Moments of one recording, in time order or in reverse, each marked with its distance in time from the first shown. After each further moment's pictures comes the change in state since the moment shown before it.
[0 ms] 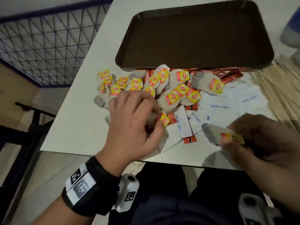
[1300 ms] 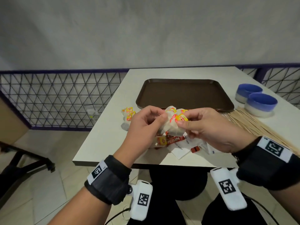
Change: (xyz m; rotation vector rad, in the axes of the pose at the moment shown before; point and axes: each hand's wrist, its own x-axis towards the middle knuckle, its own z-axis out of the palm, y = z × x) left_hand -0.004 -0.008 -0.048 -1.094 0.148 -0.244; right_hand 0.063 -0.065 0.058 0.110 -0.170 0.197
